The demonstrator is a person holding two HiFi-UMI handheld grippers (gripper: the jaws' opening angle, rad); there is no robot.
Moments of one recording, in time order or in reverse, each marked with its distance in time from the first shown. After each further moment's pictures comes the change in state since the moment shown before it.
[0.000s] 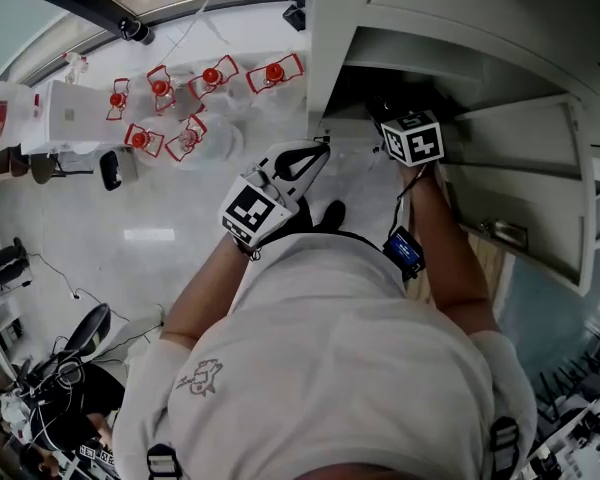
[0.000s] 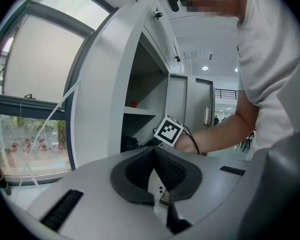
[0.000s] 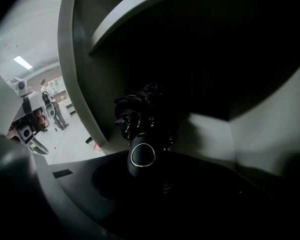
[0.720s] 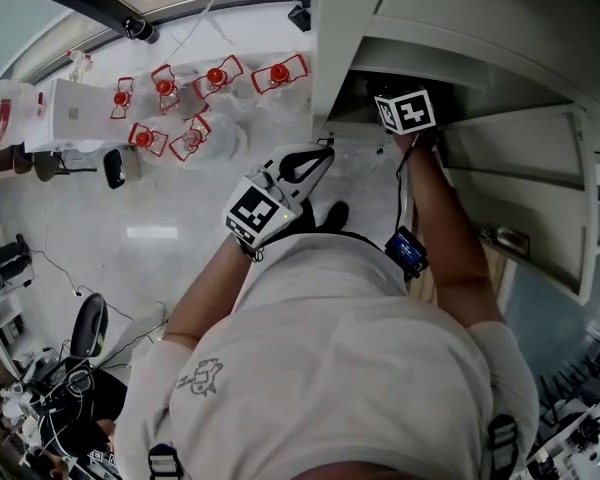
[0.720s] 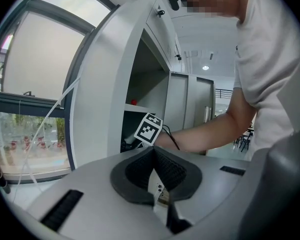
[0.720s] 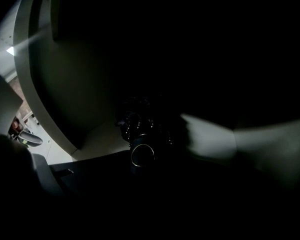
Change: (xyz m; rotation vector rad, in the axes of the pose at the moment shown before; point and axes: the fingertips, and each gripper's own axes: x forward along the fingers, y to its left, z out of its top) left arm 0.006 0.003 -0.005 -0.017 0.018 -0.011; right arm 0.049 -0.038 0.020 -0.033 0.082 -0.061
